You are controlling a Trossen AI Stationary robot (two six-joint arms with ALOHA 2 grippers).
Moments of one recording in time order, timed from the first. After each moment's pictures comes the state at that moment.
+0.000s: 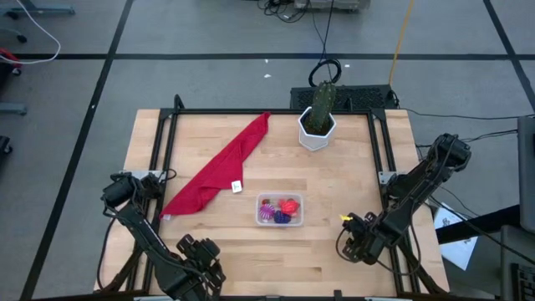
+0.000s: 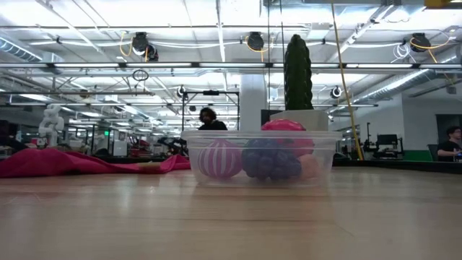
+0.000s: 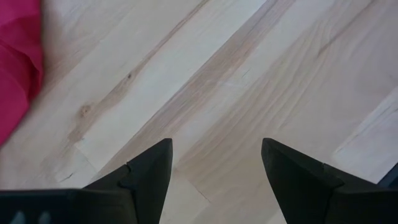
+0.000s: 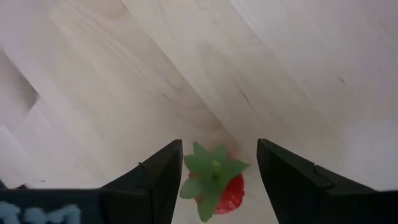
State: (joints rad) left arm -0.92 1.96 1.53 -1.23 -0.40 -1.72; right arm 0.90 1.41 0.68 -0.63 0.13 1.62
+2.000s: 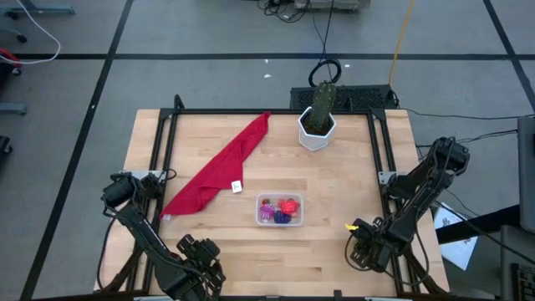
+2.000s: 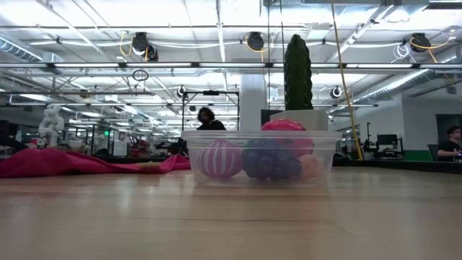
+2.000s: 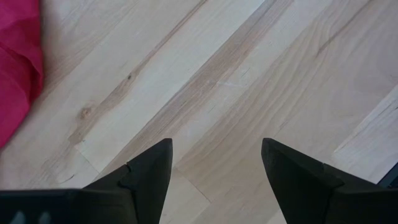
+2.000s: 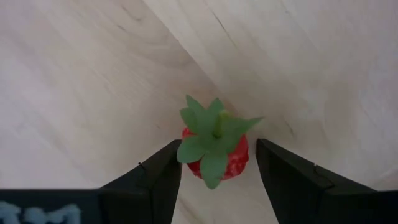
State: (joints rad) left arm -0.92 1.96 1.53 -1.22 -0.40 -1.71; right arm 1.01 1.46 0.68 -0.67 0.08 1.74
